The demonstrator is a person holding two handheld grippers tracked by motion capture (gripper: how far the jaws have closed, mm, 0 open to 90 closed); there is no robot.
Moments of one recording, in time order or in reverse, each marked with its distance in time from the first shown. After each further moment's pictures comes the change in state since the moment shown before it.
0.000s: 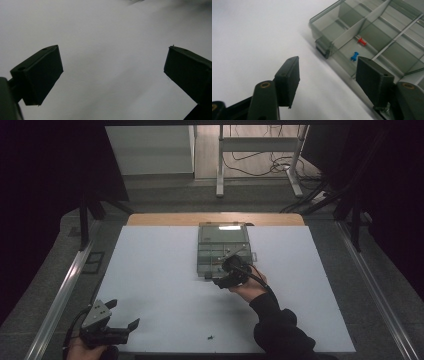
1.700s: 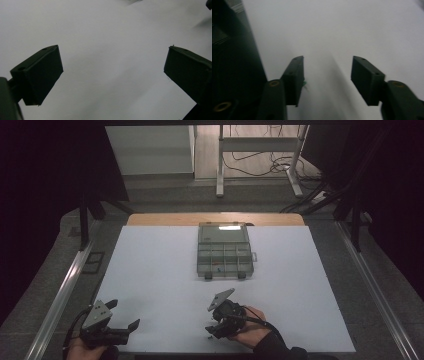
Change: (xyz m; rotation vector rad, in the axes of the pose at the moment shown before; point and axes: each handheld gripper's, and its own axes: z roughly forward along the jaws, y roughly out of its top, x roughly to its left) left arm -0.001 0.000 0.000 -0.003 -0.001 0.014; right arm 0.101 -0.058 -0.018 0.135 0.193 -0.158
